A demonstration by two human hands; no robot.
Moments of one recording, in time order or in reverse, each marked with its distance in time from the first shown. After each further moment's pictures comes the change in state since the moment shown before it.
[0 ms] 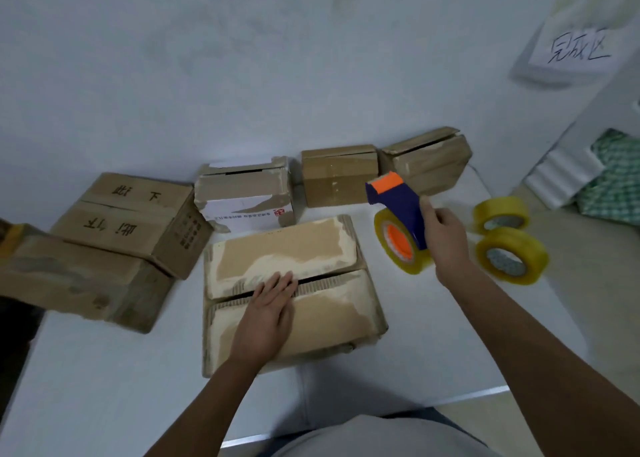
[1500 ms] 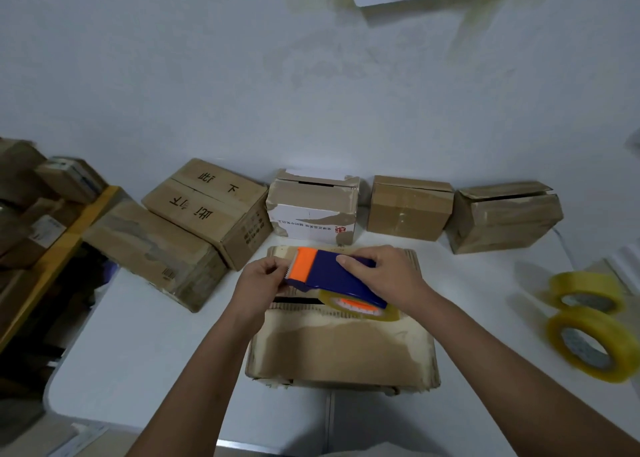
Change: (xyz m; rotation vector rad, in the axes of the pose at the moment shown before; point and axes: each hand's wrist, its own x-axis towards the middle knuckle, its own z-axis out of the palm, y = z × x) left_hand 0.025 -0.014 -0.116 -0.979 0.270 -0.767; right_hand -0.077 -0.073 0.117 -0.395 -0.789 -0.509
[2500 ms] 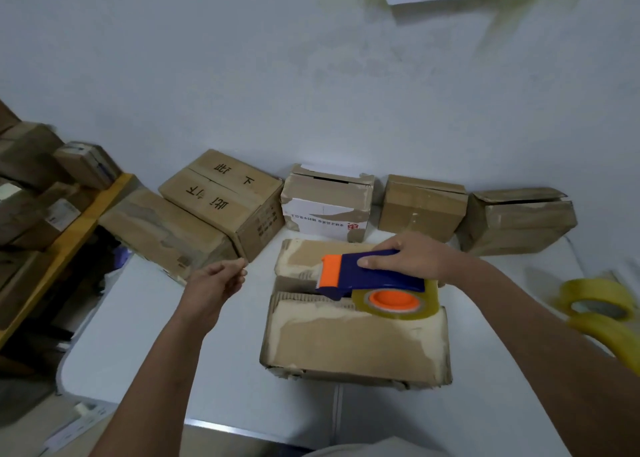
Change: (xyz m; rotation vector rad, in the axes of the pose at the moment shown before) left_hand 0.005 -0.034 -0.099 -0.319 0.124 -0.101; right_hand 0.016 -0.028 -0.038 -0.221 -0.414 0.154
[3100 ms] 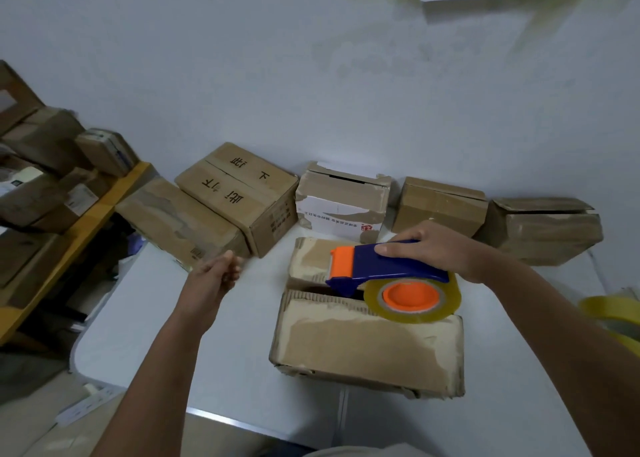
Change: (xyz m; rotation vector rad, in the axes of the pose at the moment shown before) left_hand 0.004 -0.006 -0.025 -0.007 0.059 0.064; right_hand -0.002 -0.010 -0.020 0.137 -0.038 -0.084
